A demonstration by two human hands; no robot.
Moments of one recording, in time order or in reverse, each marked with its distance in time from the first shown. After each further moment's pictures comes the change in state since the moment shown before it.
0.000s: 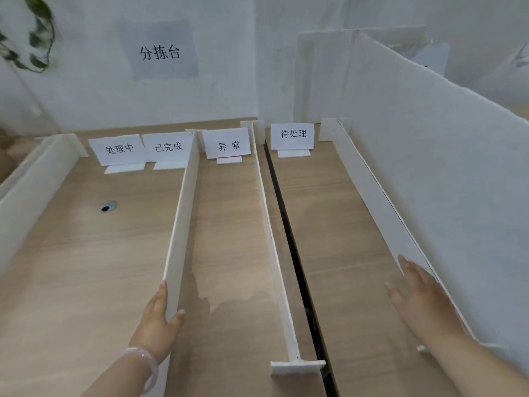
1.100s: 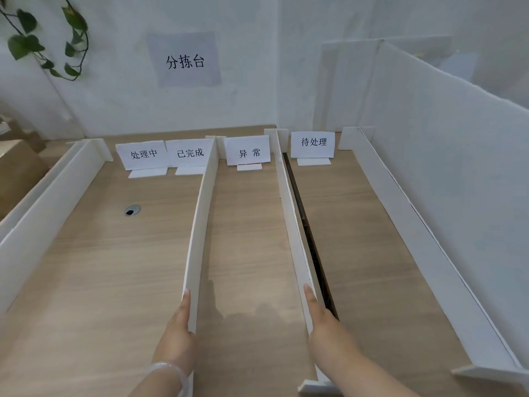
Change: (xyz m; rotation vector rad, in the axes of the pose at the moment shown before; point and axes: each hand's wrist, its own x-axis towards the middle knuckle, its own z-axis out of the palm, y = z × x) left_hand -0.014 0.005 -0.010 -0.144 0.005 -0.125; right_hand -0.071 -0.173 0.075 0.030 -0.510 -0.130
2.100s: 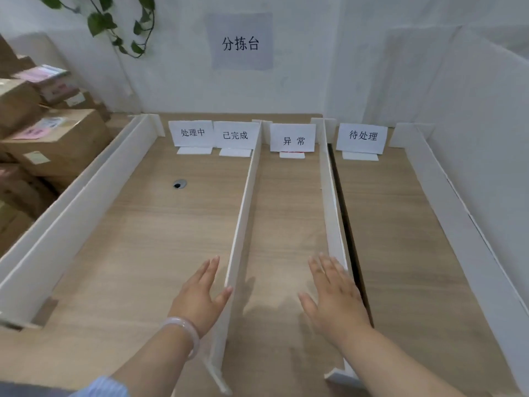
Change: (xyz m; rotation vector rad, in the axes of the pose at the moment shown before) left_hand 0.015 -0.022 -0.040 0.305 0.081 0.241; right_hand 0.017 -0.051 -0.002 -0.267 0.130 -0.323
